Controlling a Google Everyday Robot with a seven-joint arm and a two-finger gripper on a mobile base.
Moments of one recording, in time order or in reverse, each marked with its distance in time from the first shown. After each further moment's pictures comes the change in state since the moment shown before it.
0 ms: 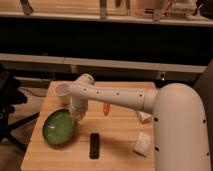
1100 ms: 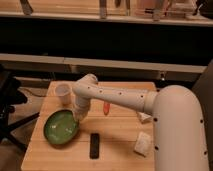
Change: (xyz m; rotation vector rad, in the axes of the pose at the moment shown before) arm -0.001 0.012 0.009 0.044 -0.040 -0.060
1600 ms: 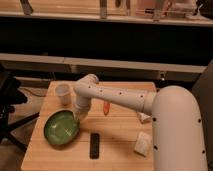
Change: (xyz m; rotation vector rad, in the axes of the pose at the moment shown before) arm 0.003 0.002 0.005 0.010 -0.021 -0.034
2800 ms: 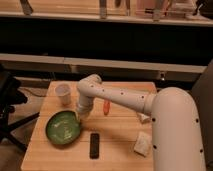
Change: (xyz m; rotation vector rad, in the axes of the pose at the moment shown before) arm 0.001 0.016 0.006 0.026 -0.025 0.012
